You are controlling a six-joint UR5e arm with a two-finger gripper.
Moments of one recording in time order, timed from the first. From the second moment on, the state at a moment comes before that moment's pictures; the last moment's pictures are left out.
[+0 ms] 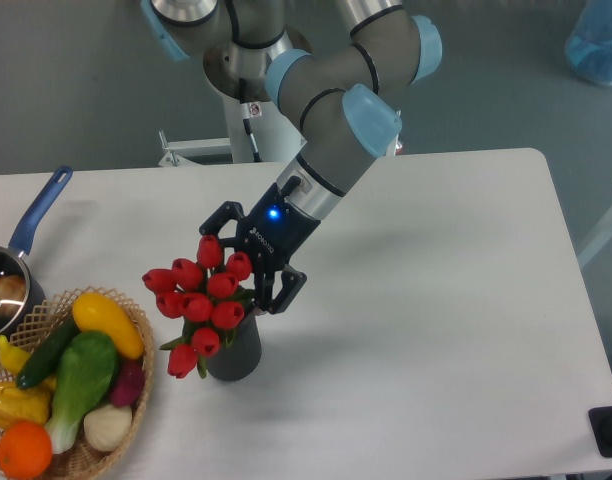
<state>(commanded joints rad) 2.51 -1.80 -1.86 -0.86 0.62 1.26</state>
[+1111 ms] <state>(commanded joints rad) 2.55 -1.82 -1.87 -0.85 0.54 1.27</state>
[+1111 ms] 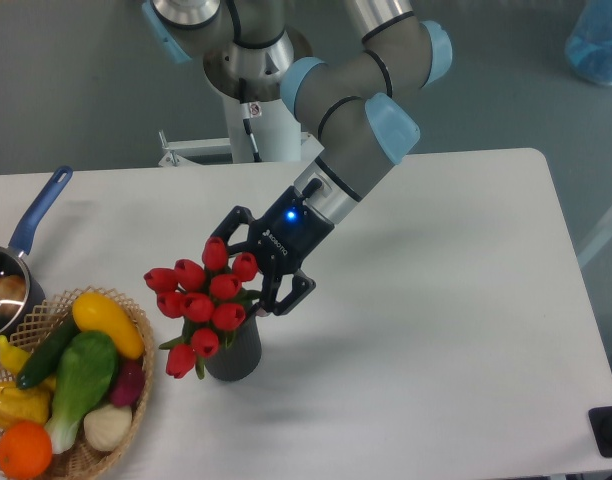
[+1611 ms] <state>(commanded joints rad) 2.55 -1.82 -1.87 -0.85 0.54 1.28</state>
